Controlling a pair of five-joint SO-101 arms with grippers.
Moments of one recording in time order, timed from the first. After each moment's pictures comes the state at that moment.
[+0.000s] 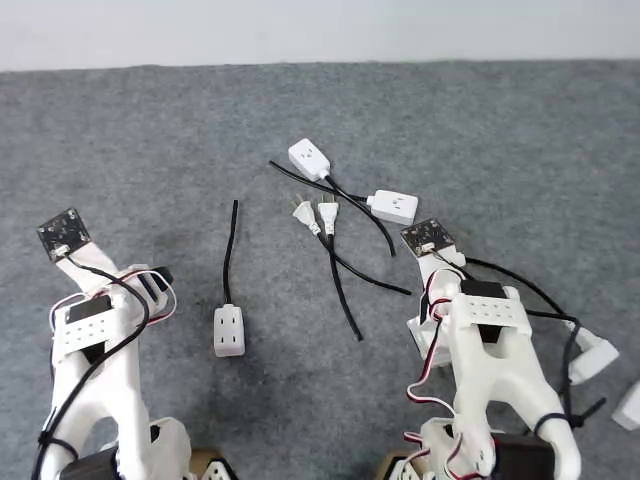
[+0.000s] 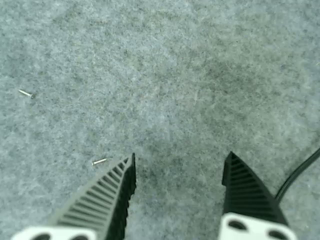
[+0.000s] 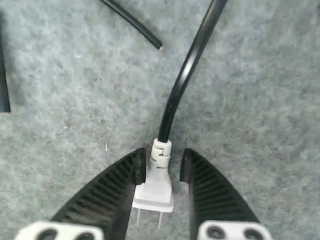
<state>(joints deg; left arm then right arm) -24.3 -24.6 64.1 38.4 19.7 2.5 -21.1 59.2 53.8 26.1</state>
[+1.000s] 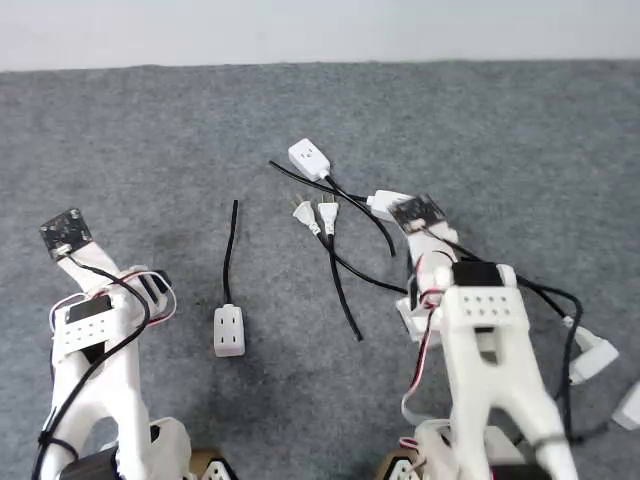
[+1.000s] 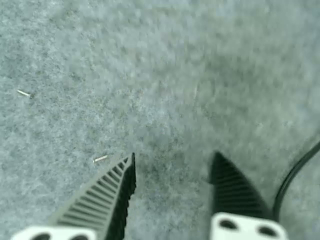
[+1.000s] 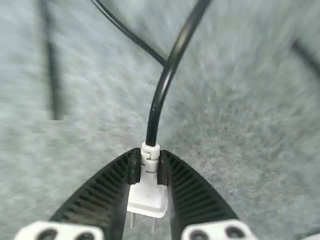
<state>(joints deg) -24.2 -24.3 64.1 39.7 16.0 -6.2 -32.5 47.4 69.9 20.3</state>
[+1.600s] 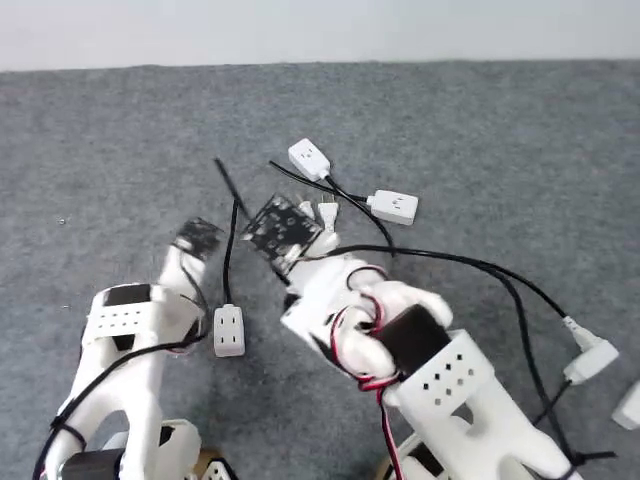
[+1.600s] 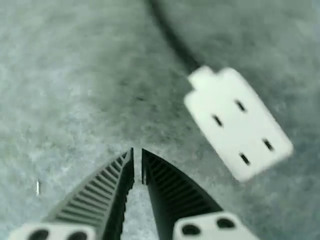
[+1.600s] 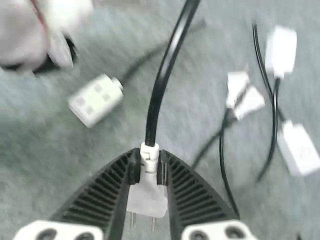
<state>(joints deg) -10.1 -24.0 61.8 57.2 -34.5 -43.3 -43.9 34.6 67.8 13.6</state>
